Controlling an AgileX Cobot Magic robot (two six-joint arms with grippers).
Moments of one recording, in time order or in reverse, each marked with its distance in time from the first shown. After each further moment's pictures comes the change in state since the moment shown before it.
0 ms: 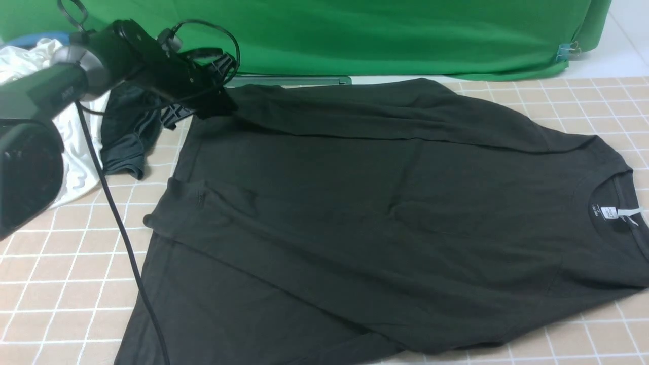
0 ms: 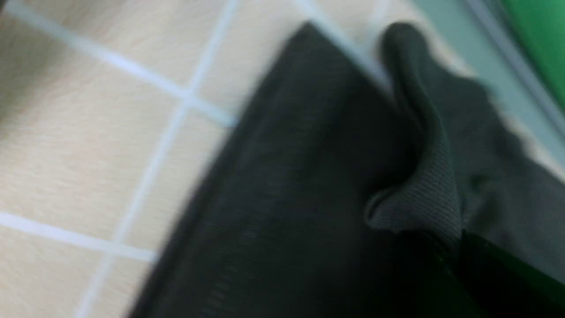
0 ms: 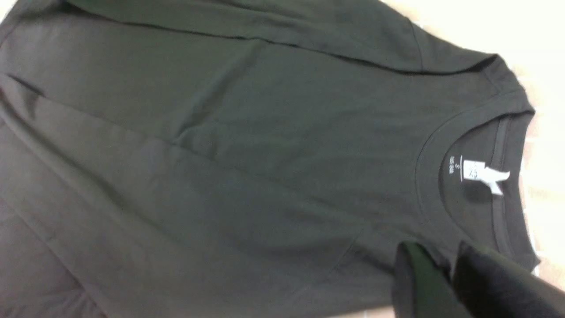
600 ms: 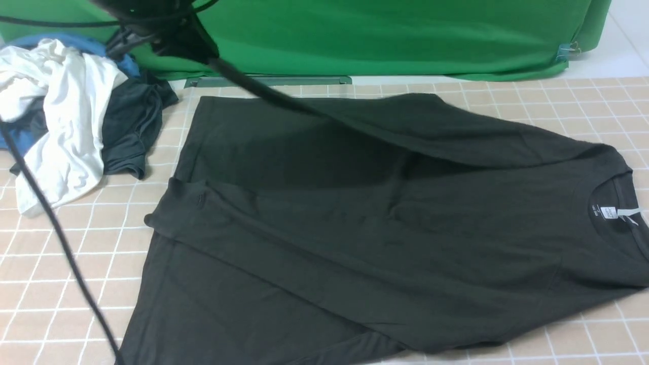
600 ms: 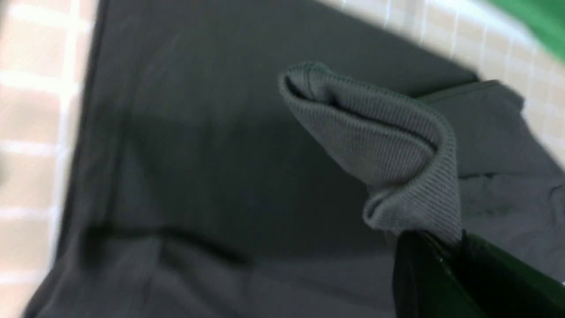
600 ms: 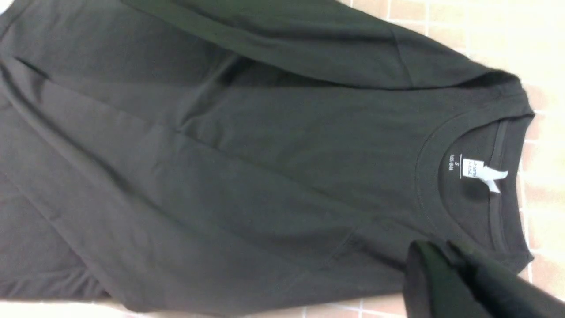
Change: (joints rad) right arm 0.000 0.001 -0.031 0.000 0.068 -0.041; left arm -0.008 -0.411 0.052 0.127 0.517 0.029
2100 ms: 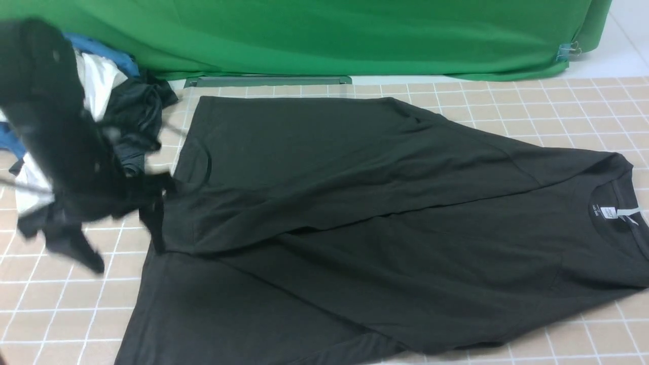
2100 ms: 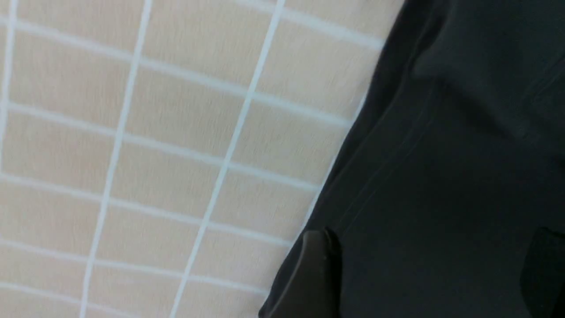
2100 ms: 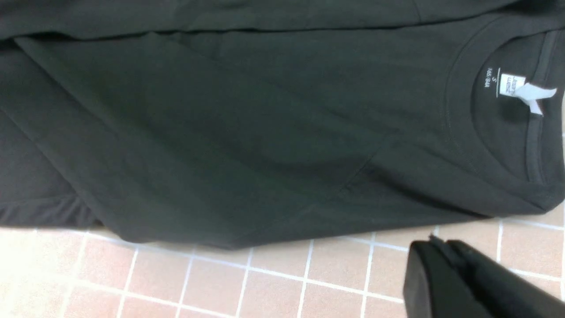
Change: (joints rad) right arm 0.000 0.128 -0.008 -0.003 0.089 -0.018; left arm -0.021 -0.280 0.816 0.311 0.013 -0.181
